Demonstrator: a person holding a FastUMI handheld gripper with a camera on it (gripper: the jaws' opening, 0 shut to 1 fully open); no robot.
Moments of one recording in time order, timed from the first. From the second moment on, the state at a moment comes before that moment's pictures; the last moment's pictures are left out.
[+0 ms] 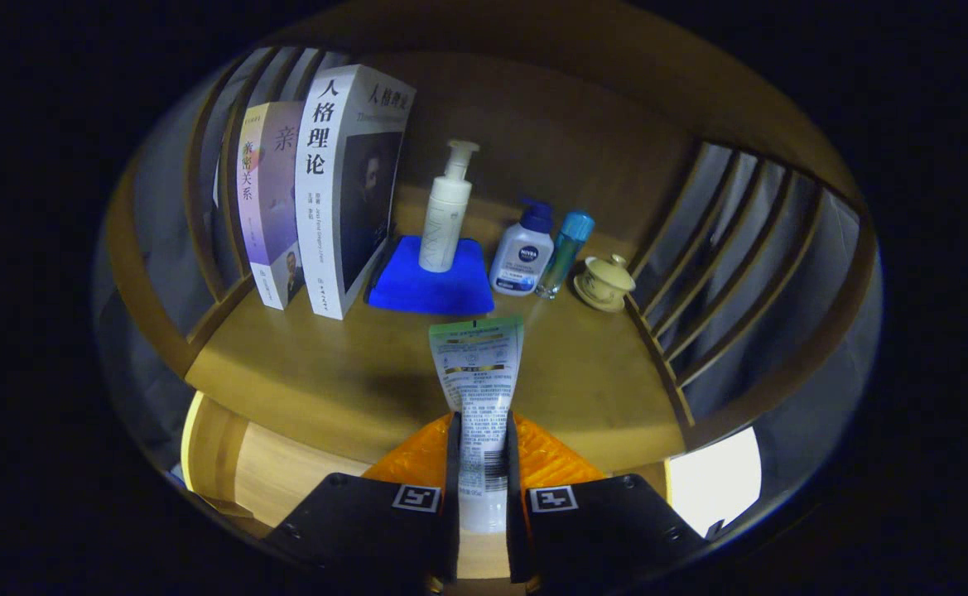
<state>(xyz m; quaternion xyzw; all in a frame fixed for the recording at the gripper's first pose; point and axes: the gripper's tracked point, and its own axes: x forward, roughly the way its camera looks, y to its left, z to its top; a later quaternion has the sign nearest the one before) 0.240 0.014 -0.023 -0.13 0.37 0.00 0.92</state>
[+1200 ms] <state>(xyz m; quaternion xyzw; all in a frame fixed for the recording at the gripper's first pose) 0.212 0.029 0.029 -0.13 0.22 0.03 0.97</state>
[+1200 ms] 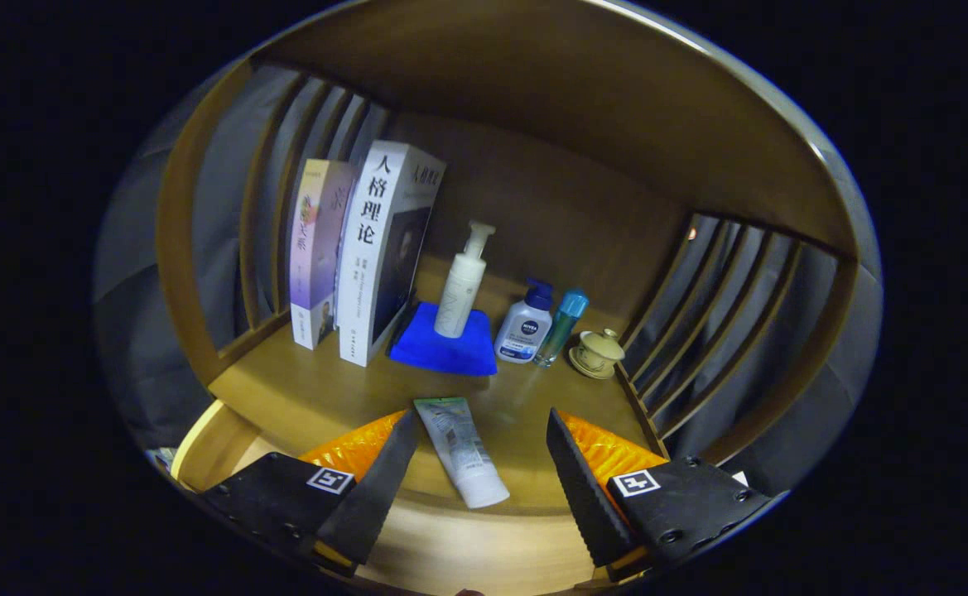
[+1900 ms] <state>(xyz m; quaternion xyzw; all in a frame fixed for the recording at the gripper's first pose) 0.063 0.029 0.050 -0.06 0.04 0.00 1.00</state>
